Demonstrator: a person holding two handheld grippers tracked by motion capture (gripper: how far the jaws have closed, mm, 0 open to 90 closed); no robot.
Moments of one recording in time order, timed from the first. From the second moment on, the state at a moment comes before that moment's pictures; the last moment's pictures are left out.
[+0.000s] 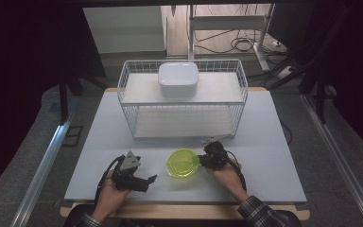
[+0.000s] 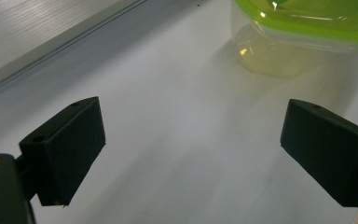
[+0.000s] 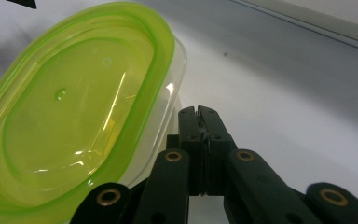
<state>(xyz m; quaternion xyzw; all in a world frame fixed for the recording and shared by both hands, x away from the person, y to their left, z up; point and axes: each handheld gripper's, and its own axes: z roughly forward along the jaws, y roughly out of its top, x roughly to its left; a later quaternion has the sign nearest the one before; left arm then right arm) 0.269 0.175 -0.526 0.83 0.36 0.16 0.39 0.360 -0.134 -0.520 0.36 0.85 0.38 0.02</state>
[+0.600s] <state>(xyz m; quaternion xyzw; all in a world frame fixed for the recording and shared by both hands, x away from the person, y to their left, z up) 0.268 0.179 -0.522 0.83 0.37 0.15 0.39 0.355 -0.160 -0.498 0.35 0.85 0.38 0.10</state>
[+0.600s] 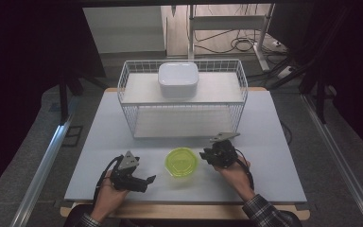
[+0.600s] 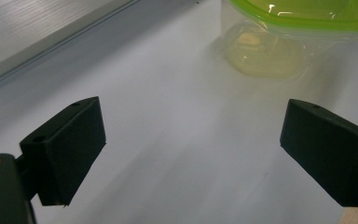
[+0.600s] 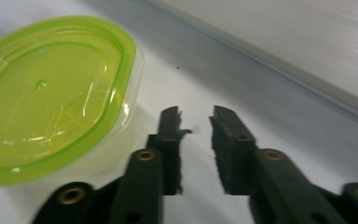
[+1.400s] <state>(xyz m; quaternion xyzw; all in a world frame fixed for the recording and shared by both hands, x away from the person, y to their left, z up) 0.257 0.186 -0.520 0.83 0.35 0.17 0.39 0.334 -0.186 -0.495 0.34 0.84 0.41 0.11</state>
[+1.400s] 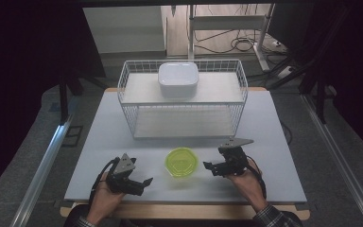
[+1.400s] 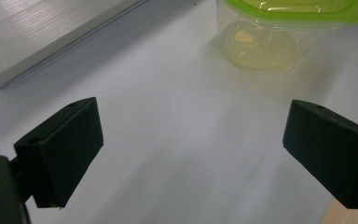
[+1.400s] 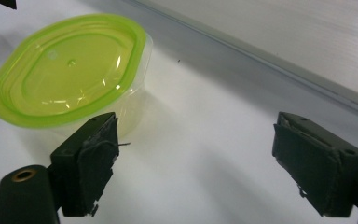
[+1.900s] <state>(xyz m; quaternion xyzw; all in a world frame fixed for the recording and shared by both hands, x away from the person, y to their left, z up) 0.258 0.186 -0.522 0.83 0.35 0.17 0.39 0.336 -0.179 -0.495 0.34 0.84 0.41 0.10</state>
